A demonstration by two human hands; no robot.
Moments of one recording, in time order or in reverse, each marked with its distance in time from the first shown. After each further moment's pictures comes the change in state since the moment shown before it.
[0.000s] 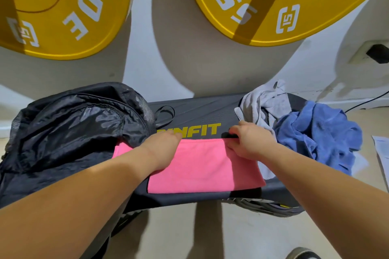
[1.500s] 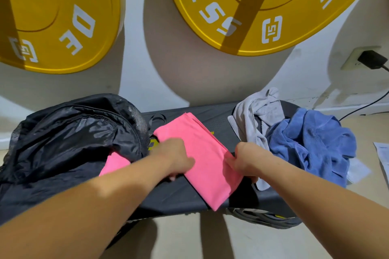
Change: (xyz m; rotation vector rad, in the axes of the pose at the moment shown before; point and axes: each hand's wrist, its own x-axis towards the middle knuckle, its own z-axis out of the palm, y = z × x) left_hand 0.010 0.062 -0.033 -0.355 -0.127 -0.368; right_hand -0.025 0.000 -0.014 0.082 -0.289 0.212
